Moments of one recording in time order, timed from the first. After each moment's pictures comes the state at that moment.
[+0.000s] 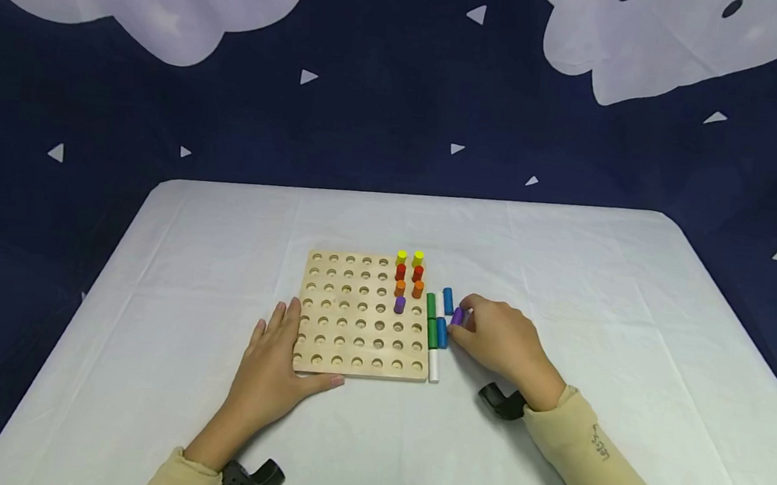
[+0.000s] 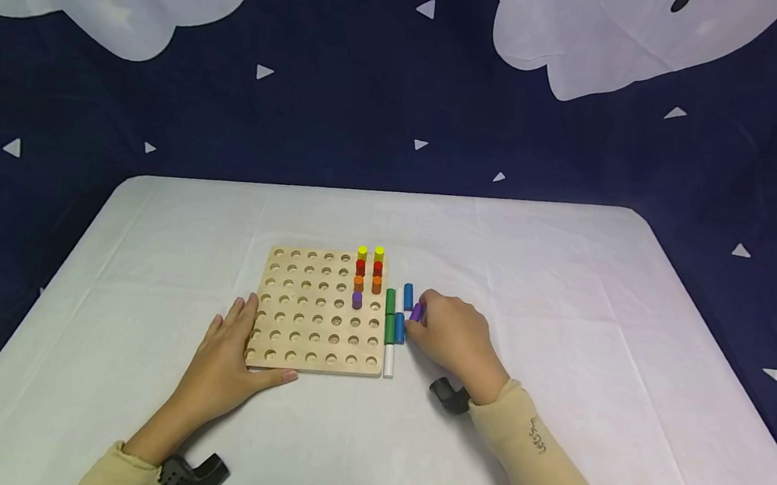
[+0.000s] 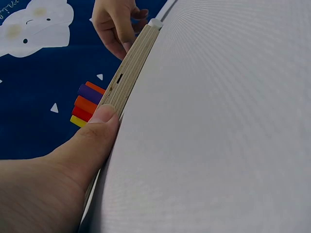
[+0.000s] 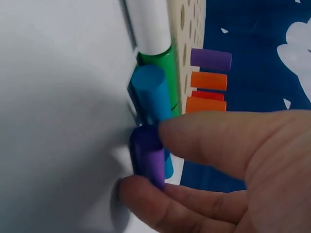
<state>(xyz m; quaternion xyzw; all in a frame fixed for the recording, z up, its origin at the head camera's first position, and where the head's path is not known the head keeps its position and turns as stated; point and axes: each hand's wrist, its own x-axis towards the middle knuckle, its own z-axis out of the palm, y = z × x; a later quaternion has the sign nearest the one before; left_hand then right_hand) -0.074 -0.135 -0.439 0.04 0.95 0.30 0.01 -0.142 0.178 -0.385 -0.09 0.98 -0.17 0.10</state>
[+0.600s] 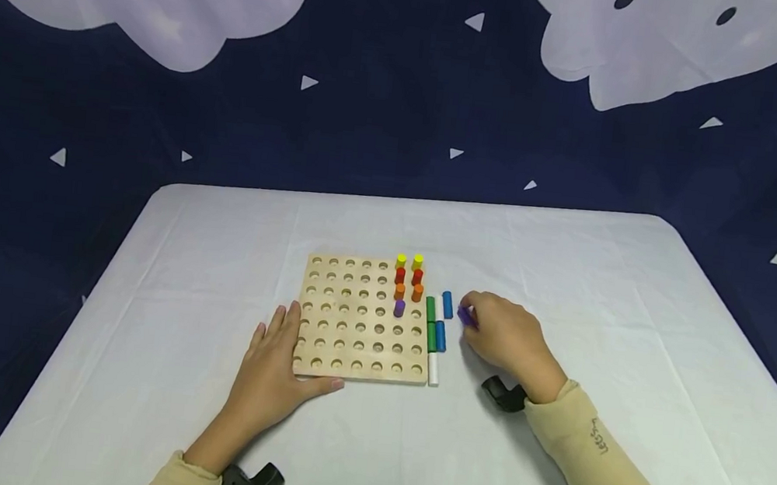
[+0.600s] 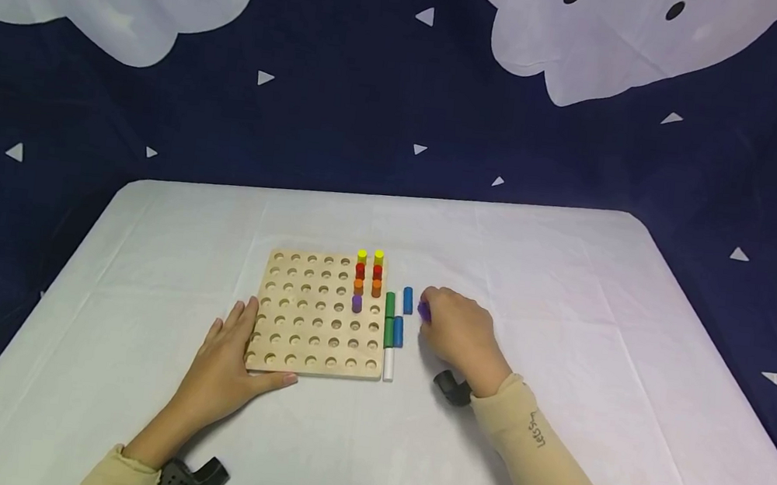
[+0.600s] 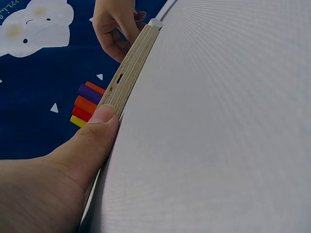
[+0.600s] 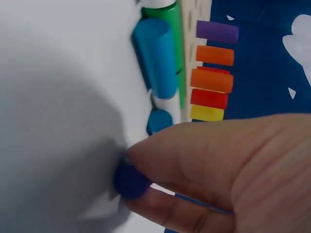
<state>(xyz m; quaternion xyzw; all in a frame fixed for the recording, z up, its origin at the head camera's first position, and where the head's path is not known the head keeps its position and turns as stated) -0.074 -0.135 -0.440 0.04 0.95 0.30 0.01 -0.152 0.181 -0.383 -0.11 0.98 -0.13 0.09</state>
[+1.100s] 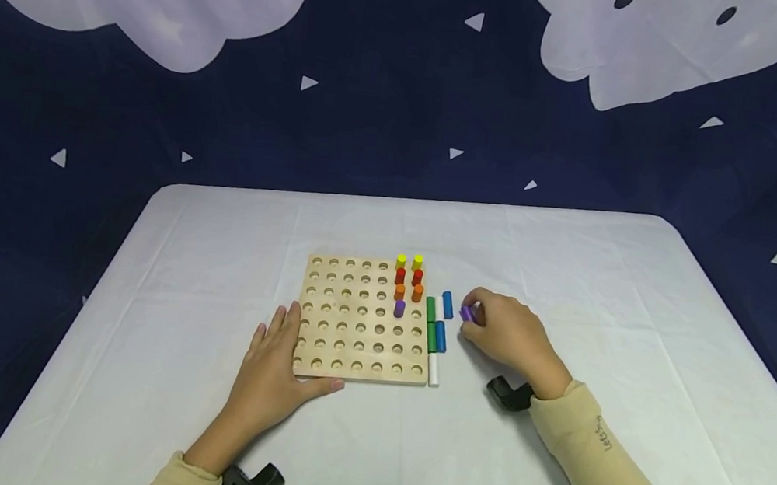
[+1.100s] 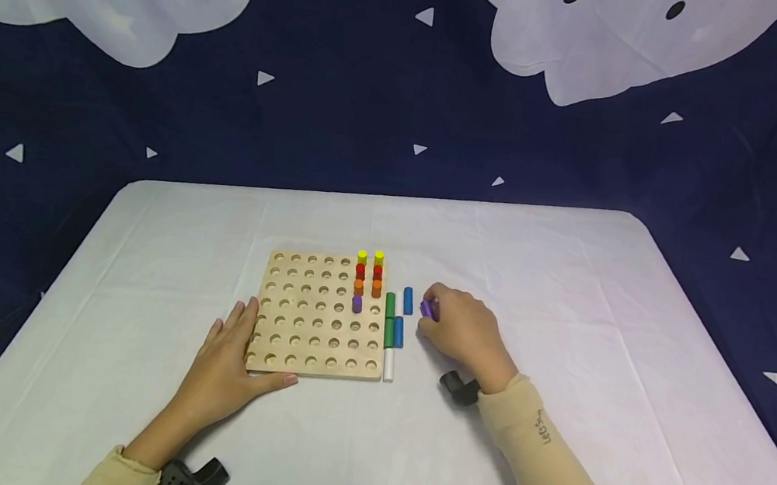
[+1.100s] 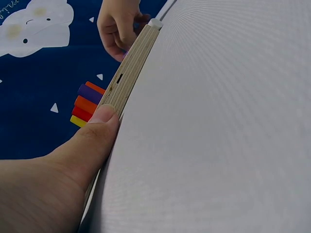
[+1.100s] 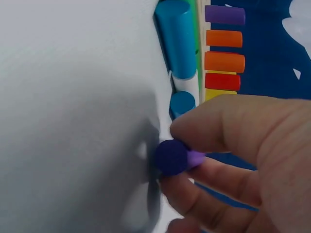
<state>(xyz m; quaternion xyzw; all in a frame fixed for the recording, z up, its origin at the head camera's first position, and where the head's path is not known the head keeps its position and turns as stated) -0.074 -0.136 -0.442 0.04 0.95 0.30 0.01 -0.158 0.194 -0.394 -0.10 0.97 -0.19 0.09</state>
